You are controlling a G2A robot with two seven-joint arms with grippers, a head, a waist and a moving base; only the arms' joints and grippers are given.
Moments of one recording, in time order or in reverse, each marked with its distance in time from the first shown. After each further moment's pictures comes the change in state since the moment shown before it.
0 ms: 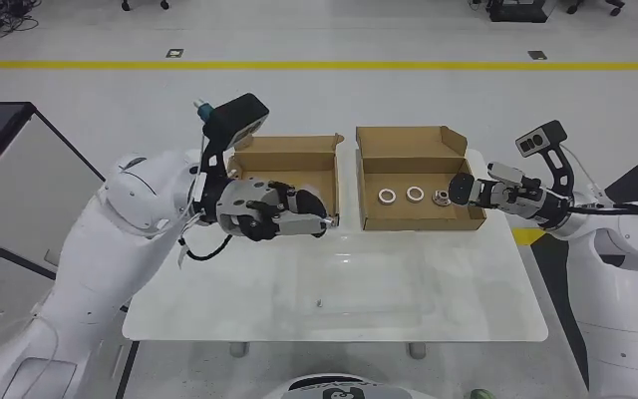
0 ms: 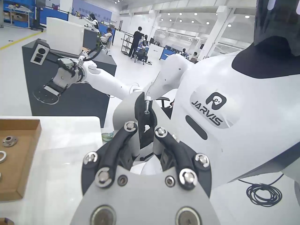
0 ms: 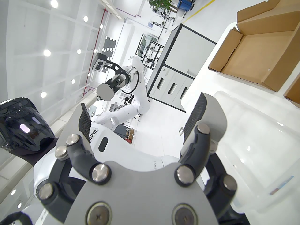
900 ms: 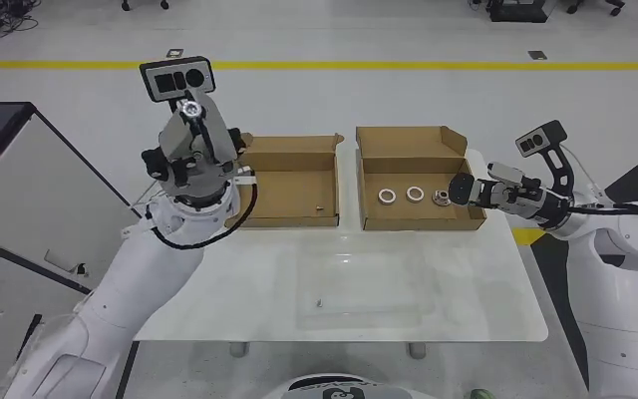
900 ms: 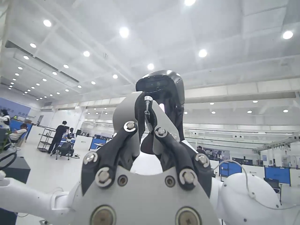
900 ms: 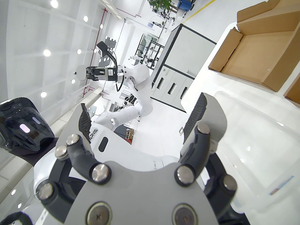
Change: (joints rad) left arm 0.028 -0.109 0.094 0.024 -0.689 -0.162 0.165; right arm 0.000 0.000 0.000 0.000 0.000 0.000 0.000
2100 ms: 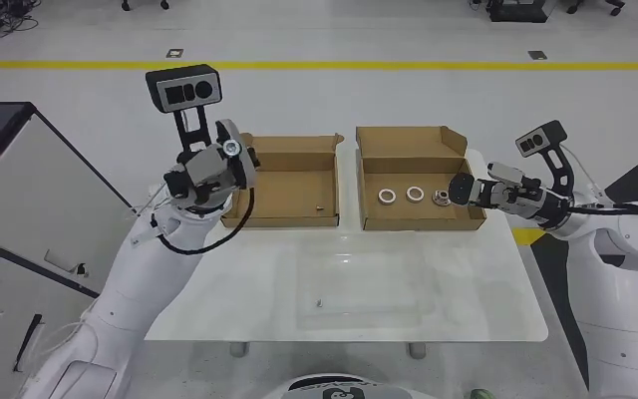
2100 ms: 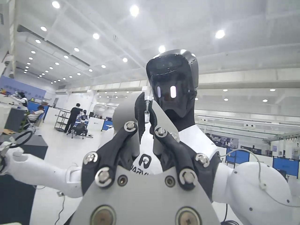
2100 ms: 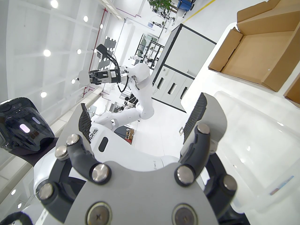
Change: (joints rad) left arm 0.065 -0.058 -0.122 0.017 0.199 0.108 -0.111; right arm 0.000 0.000 0.000 0.000 0.000 0.000 0.000
